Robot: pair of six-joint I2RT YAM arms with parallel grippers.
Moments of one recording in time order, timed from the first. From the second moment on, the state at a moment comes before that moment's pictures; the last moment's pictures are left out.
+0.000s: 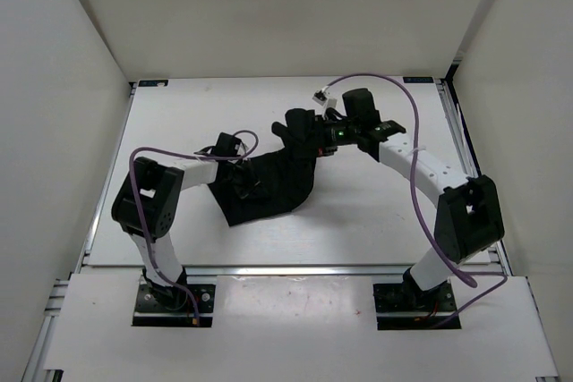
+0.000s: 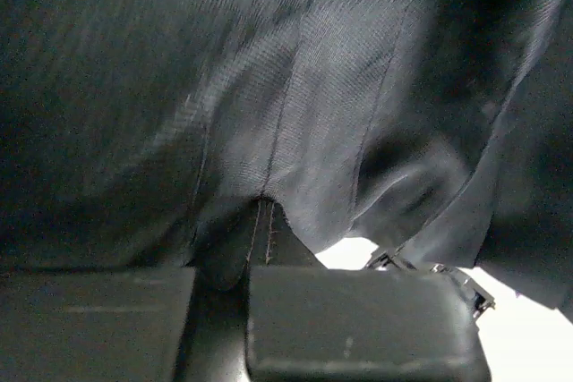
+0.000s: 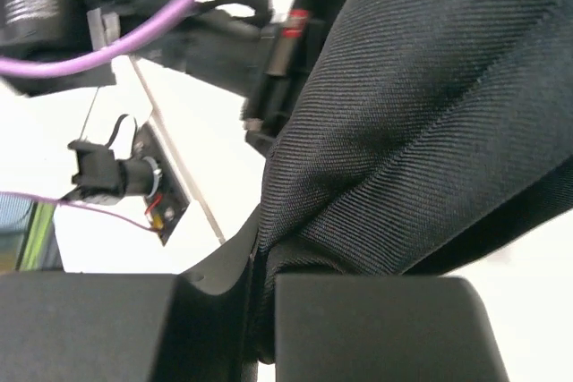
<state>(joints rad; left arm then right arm) -0.38 1.79 0.93 -0.24 0.51 -0.84 0.47 1.61 1.24 -0.29 -0.75 0.36</state>
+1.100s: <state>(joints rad) -0.41 1.77 0.97 -0.05 0.58 -1.02 0.51 1.64 1.36 -0.32 -0.77 0.31</state>
